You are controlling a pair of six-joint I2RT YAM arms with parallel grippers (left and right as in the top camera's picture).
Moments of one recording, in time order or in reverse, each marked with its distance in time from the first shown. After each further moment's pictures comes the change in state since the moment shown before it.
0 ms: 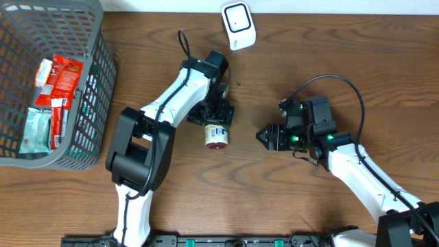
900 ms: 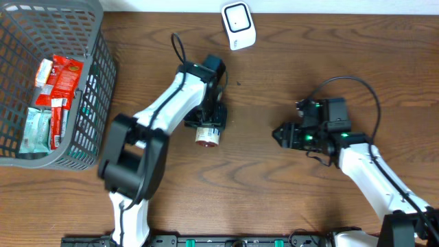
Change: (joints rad) left arm 0.000 -0.090 -0.076 0.003 -0.043 -0.076; right arm -0.130 -0.016 0.000 -0.076 0.057 -0.046
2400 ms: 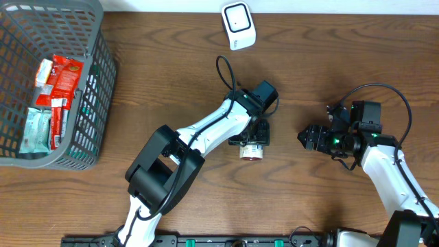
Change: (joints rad) left arm -0.303 0.053 -0.031 0.258 0.005 -0.387; right arm -0.250 -0.016 0.000 -0.132 0.026 -0.150
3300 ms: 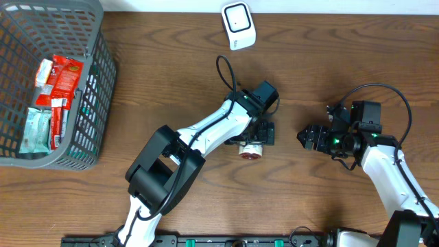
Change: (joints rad) left arm -0.003 0.000 -0.006 0.019 -0.016 -0.002; right arm 0.000 0.000 0.000 0.000 0.000 0.000
